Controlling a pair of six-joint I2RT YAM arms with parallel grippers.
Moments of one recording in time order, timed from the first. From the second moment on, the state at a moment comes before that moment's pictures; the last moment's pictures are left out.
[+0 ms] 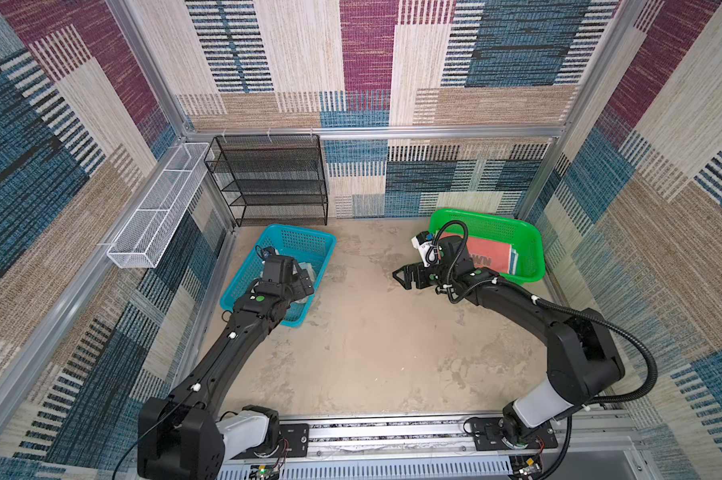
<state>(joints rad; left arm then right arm) -0.18 1.25 0.95 -0.51 -0.25 -0.48 0.44 1.61 1.09 -0.16 -0.33 0.22</state>
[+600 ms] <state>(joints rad) 0.02 1.74 1.15 -0.44 -0.09 -0.50 0.48 1.64 0.98 -0.06 -0.24 0.25</state>
